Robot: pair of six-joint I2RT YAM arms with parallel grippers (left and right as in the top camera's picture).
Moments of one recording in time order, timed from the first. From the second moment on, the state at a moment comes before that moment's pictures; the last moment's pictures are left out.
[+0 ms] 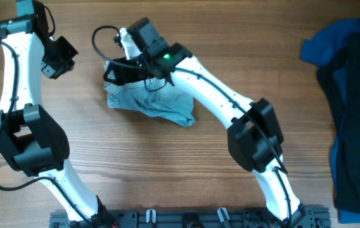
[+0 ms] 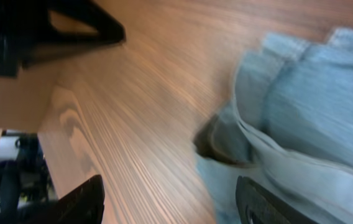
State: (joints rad) left arm 0.22 2.06 1.89 -1.20 0.08 -0.51; right arm 0.71 2.29 2.05 -0.61 -0.54 0.42
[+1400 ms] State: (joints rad) left arm -0.43 2.20 1.88 -1.17 -0.08 -0.74; right arm 0.09 2.10 2.05 -1.01 -0.08 0.35
